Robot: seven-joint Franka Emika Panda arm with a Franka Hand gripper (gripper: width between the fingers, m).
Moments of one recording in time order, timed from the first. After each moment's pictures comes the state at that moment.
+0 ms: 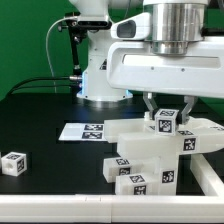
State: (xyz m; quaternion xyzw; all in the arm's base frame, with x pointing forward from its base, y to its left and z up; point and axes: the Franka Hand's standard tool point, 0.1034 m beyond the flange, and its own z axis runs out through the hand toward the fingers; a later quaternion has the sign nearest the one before) arm 0.599 0.069 0.115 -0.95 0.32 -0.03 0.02
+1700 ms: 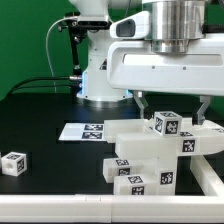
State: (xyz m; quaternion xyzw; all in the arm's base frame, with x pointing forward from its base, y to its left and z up) arm 0.607 0.068 0.118 -0.99 0.14 -0.03 0.01
